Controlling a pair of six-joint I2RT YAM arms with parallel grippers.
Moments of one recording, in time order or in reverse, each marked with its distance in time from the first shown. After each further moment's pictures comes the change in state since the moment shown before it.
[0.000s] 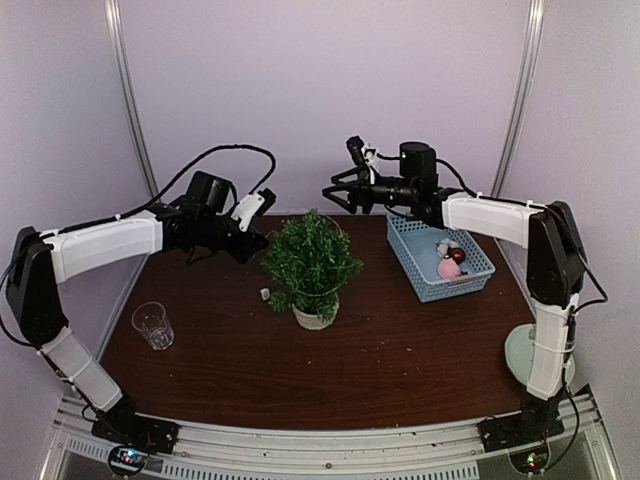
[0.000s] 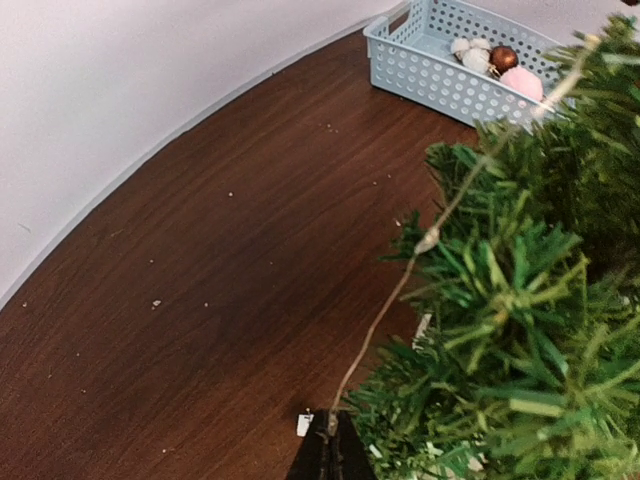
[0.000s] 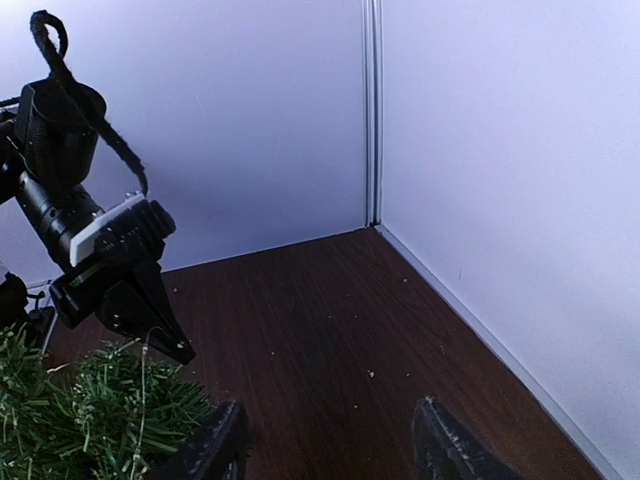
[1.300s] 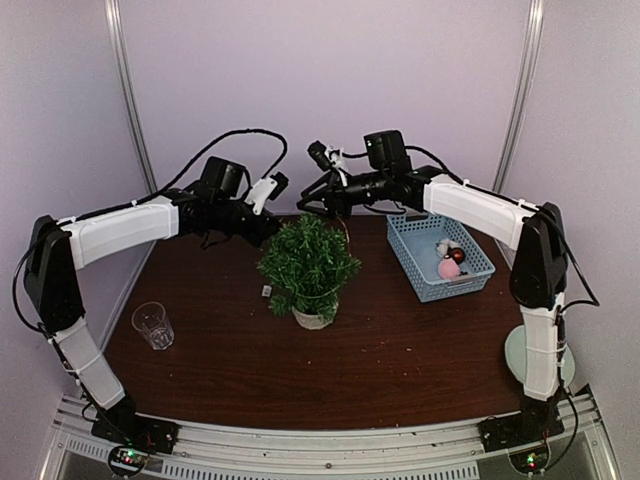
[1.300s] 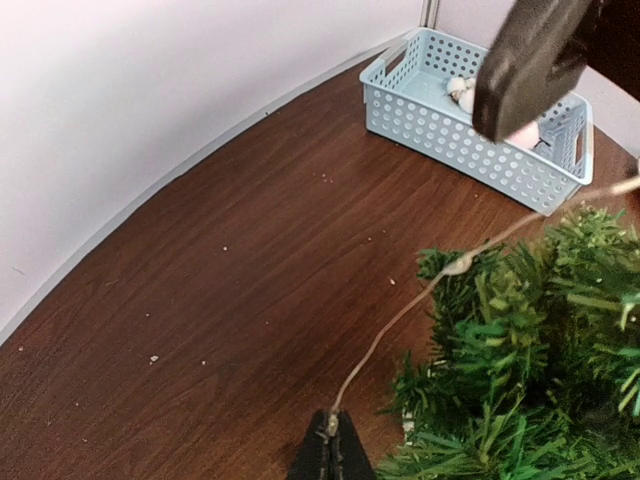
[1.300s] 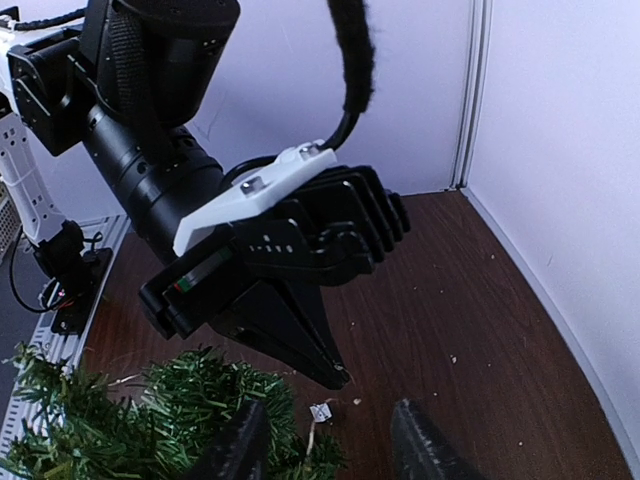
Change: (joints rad) left arm -0.015 0.127 0.185 -0.009 0.024 -0.020; right arm 0.113 0.087 0.319 -0.492 -0.061 -0.180
